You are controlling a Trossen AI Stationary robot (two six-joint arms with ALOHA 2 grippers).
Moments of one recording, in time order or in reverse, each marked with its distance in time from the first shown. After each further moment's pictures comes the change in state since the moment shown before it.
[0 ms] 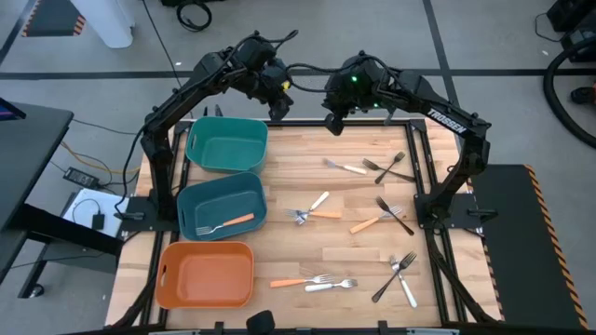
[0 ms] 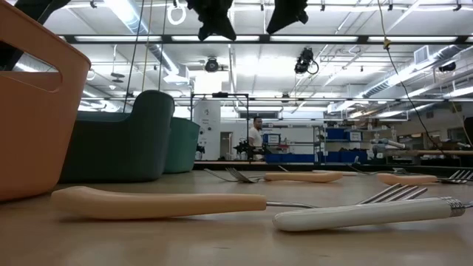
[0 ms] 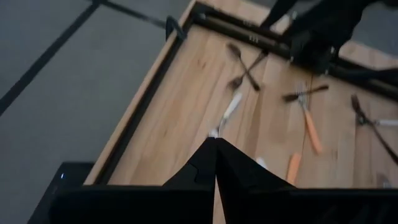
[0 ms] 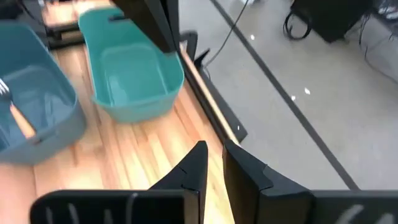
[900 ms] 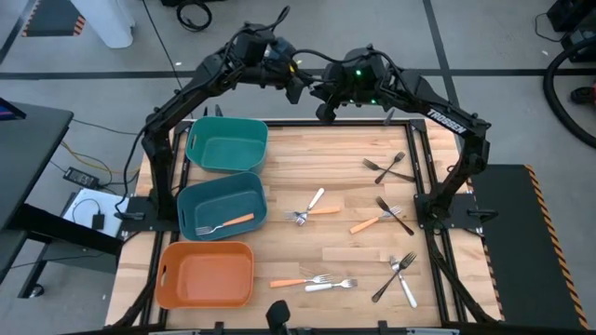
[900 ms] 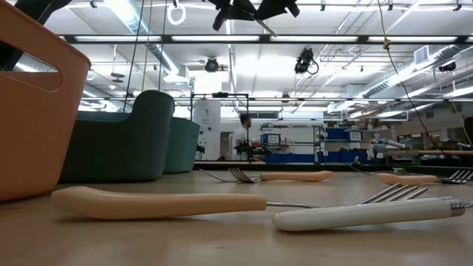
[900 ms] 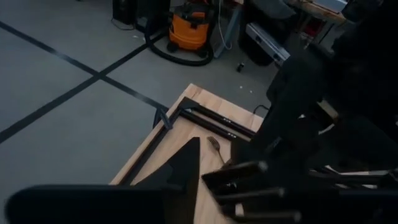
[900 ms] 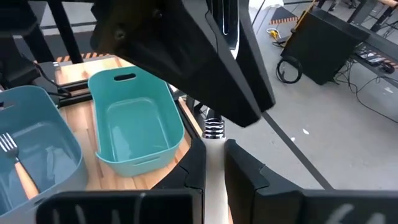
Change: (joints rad) left arm -0.009 0.006 0.000 0.396 0.009 -0.253; right arm 0.005 0.000 0.000 0.217 -0.008 -0.001
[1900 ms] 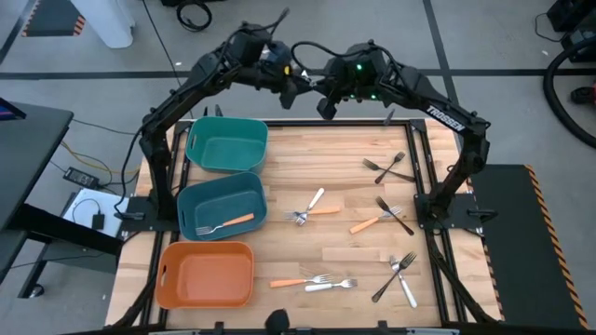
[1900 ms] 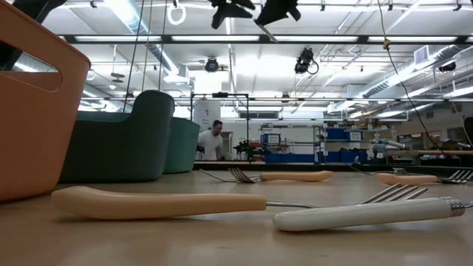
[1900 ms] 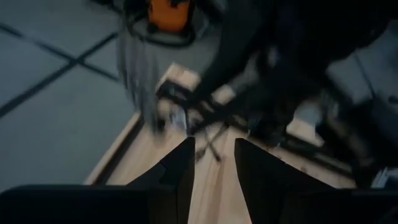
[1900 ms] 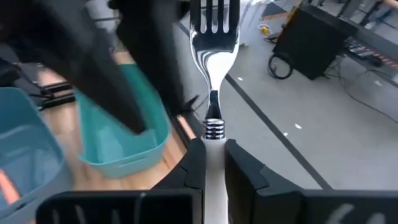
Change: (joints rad) left arm 0.001 -0.020 0.000 -0.067 0.103 0.039; right arm -0.048 0.007 0.000 0.004 -0.015 -0.008
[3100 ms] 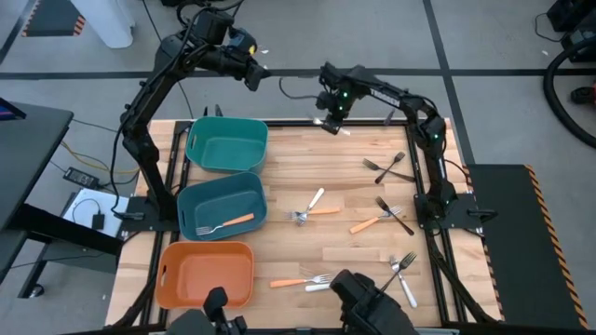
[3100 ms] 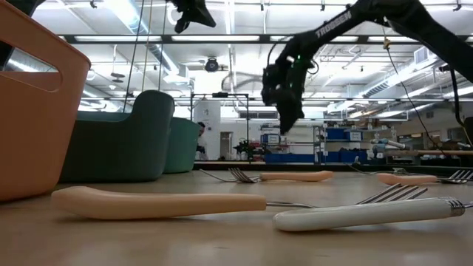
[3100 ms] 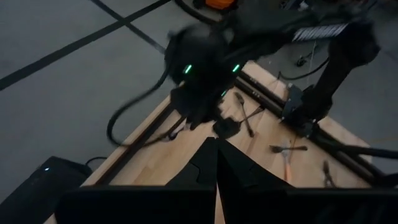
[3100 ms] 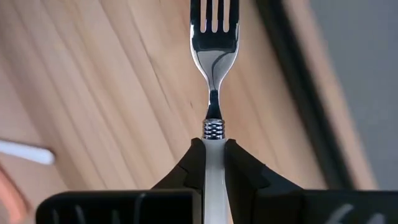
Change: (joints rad) left arm 0.221 -0.096 0.000 -0.295 0.027 0.033; right arm -0.323 0.460 -0.068 -0.353 -0.345 -0.233
